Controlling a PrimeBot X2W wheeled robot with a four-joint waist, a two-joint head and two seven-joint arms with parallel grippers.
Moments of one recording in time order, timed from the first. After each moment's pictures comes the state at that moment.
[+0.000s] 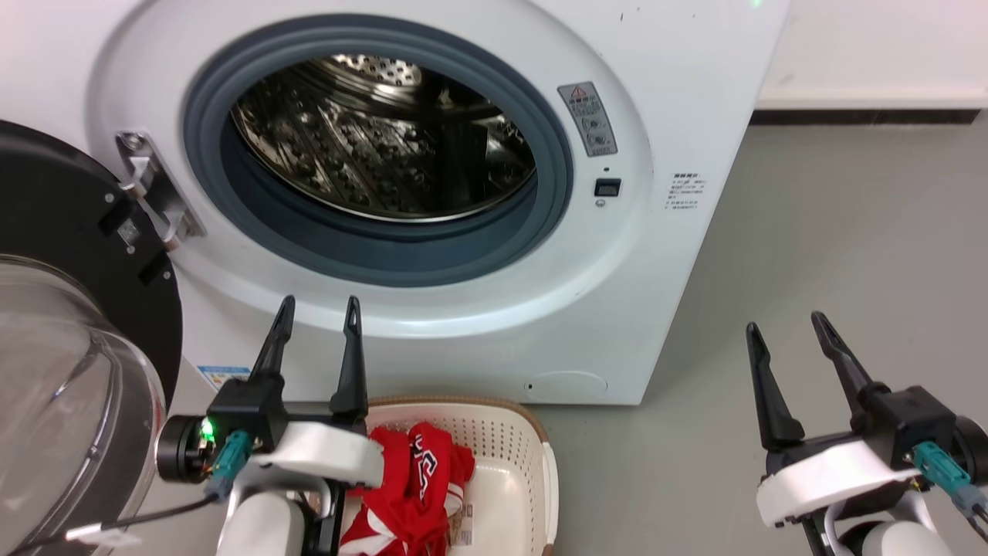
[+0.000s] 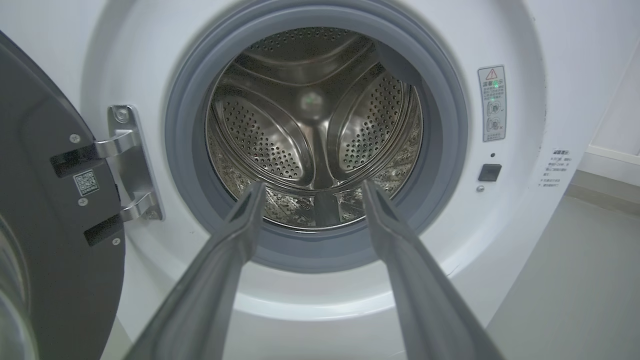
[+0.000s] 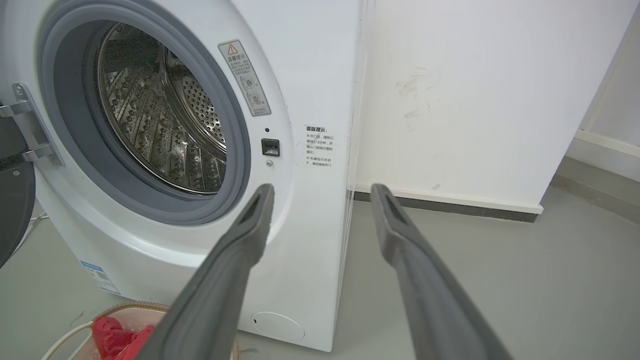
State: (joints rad) left arm -0.19 0.06 -0.09 0.20 -0.14 0.01 -0.26; right arm -0.05 -0.05 0.02 0.00 0.02 0.13 -0.13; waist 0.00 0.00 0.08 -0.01
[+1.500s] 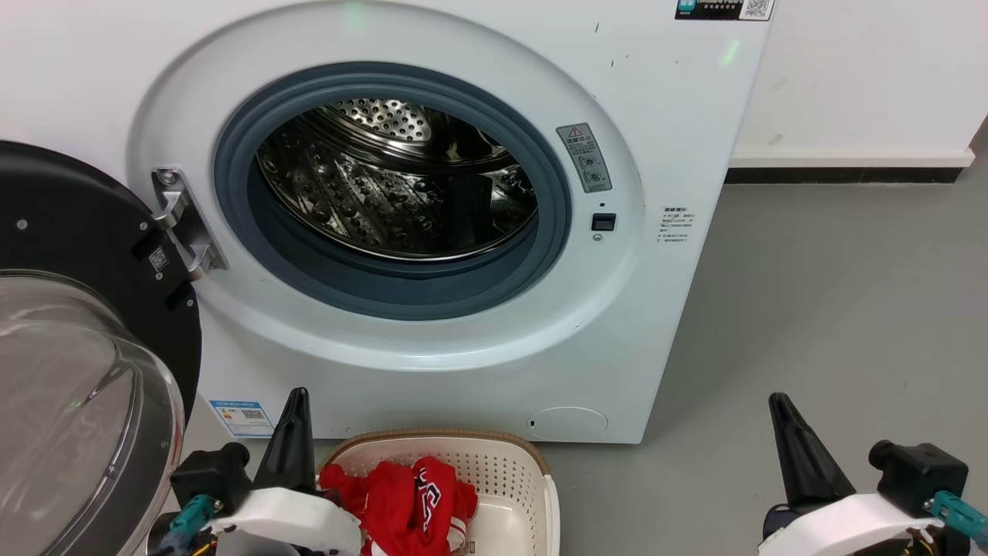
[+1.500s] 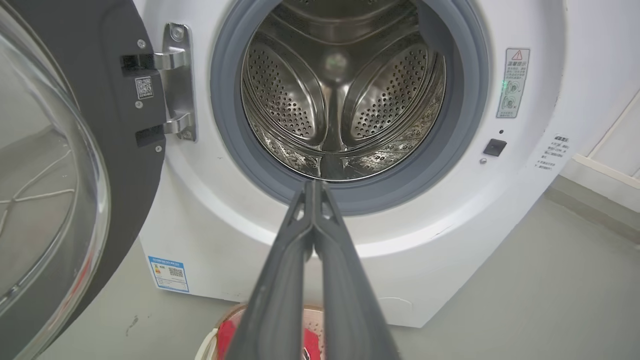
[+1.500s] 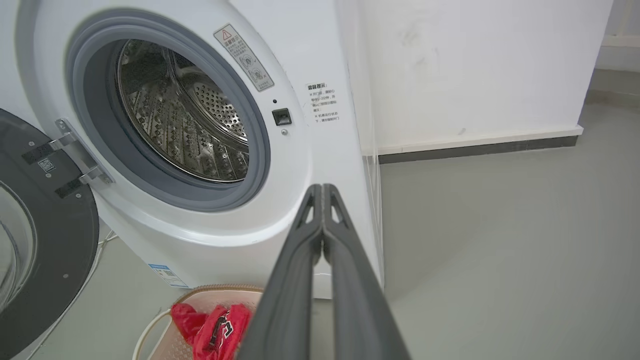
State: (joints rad) left arm -0.01 0.09 -0.08 0.16 -0.31 0.02 -0.19; right arm 0.08 -0.06 0.03 0.03 0.27 0.13 -0.07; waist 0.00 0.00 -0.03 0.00
